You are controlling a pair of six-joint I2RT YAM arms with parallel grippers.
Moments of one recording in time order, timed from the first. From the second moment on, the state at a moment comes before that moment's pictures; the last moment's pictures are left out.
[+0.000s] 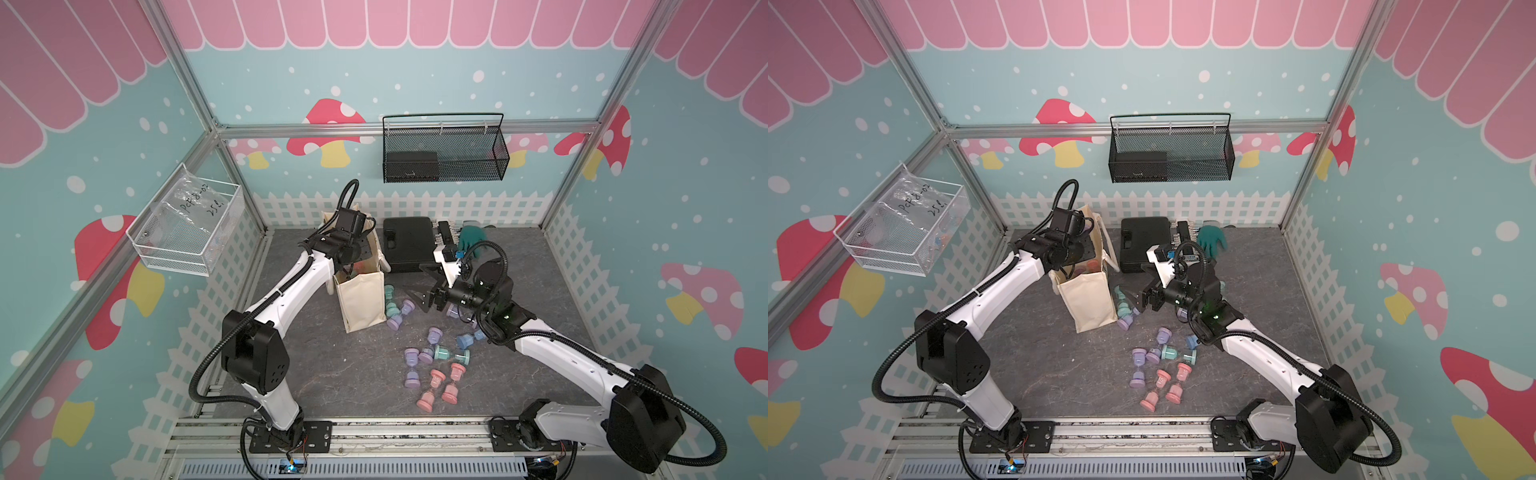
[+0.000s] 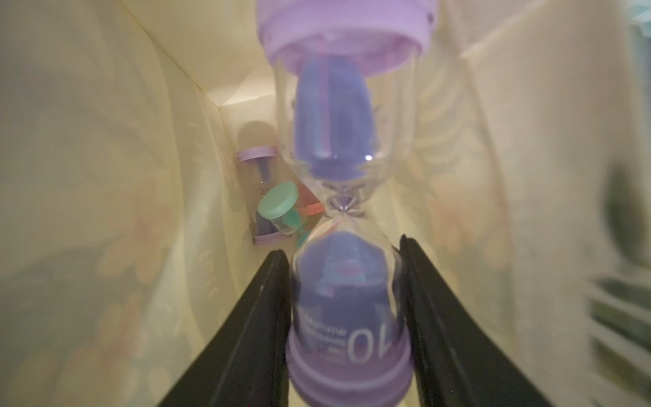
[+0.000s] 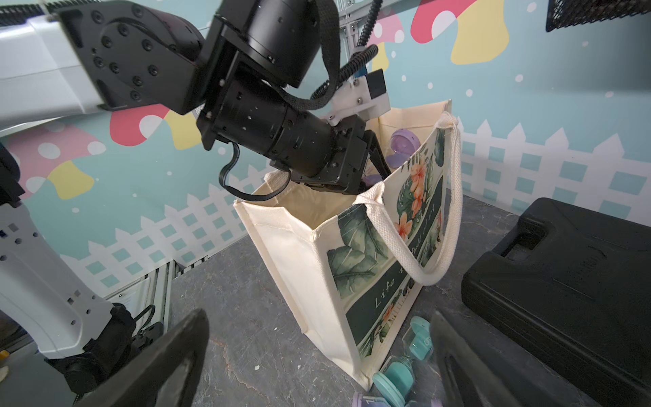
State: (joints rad) left arm -0.37 1.75 1.61 -0.72 -0.19 -0.60; right arm 0.59 1.26 0.82 0.35 -0.51 0.21
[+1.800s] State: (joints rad) left arm -0.39 1.55 1.60 -0.76 -0.20 -0.58; right arm 0.59 1.15 0.82 0.26 -0.37 0.21
